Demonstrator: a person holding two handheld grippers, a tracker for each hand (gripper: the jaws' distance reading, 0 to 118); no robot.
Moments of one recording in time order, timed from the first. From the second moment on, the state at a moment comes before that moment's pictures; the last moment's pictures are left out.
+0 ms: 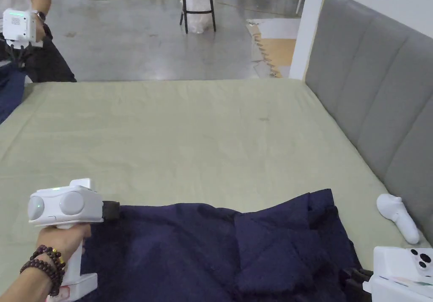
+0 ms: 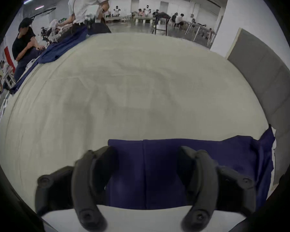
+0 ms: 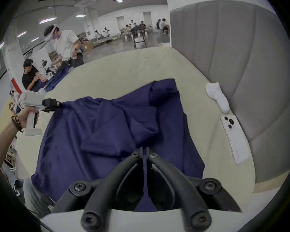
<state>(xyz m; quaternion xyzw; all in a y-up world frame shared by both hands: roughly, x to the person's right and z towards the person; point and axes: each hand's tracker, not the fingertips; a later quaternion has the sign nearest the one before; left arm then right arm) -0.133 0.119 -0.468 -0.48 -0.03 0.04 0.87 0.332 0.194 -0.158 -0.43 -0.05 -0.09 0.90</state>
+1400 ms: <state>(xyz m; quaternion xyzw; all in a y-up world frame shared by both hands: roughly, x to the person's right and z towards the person) -0.169 0.251 -0.263 -0.31 -0.11 0.09 0.94 0.354 0.258 -0.230 -0.36 -0.02 -0.09 0.93</state>
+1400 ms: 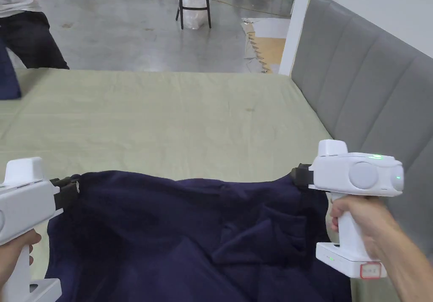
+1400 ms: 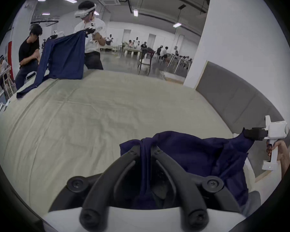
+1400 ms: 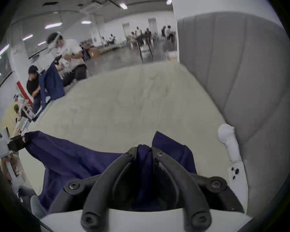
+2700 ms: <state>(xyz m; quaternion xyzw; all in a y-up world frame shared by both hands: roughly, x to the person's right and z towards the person) -0.152 0.262 -0.079 -0.30 -0.10 0.04 0.95 0.263 0.266 -0.047 -0.35 0.00 -0.01 0.94</state>
